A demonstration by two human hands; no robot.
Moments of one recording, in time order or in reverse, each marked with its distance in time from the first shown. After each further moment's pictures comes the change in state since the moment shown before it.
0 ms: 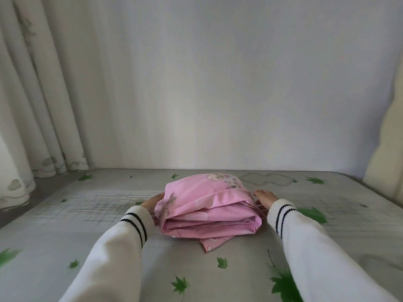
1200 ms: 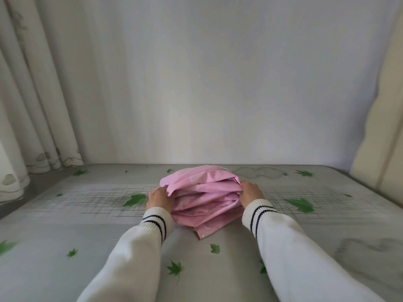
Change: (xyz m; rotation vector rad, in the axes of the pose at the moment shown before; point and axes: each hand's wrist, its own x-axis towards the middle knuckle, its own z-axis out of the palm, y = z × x) left_hand -0.009 -0.016 0.035 0.845 0.346 0.370; right_hand -0.047 -0.011 0.026 -0.514 0.262 -0.240
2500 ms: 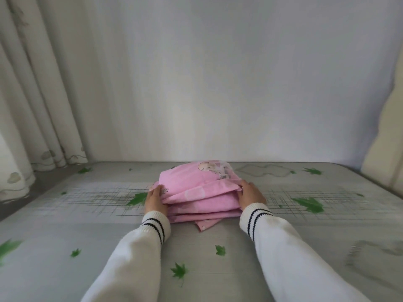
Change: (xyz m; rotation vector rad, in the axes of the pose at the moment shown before) left_hand 0.027 -0.034 0.016 -0.187 0.067 -0.012; right_hand 0.009 -0.001 0.027 0.040 0.017 -0.038
